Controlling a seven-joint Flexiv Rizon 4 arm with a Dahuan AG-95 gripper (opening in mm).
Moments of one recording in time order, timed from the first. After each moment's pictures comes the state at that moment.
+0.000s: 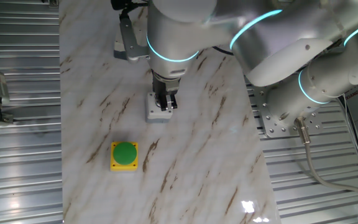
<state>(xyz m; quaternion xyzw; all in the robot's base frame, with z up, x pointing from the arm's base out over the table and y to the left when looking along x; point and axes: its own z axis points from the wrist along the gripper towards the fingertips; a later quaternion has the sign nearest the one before) 0.472 -0.003 0.095 0.05 -1.00 0.02 0.07</state>
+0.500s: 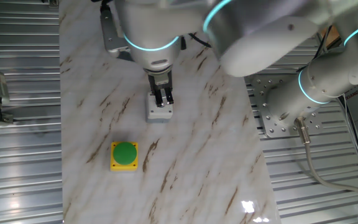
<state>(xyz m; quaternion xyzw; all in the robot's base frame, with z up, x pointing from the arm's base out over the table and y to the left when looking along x) 0.473 0.001 0.115 0.04 -0.99 -0.01 0.13</state>
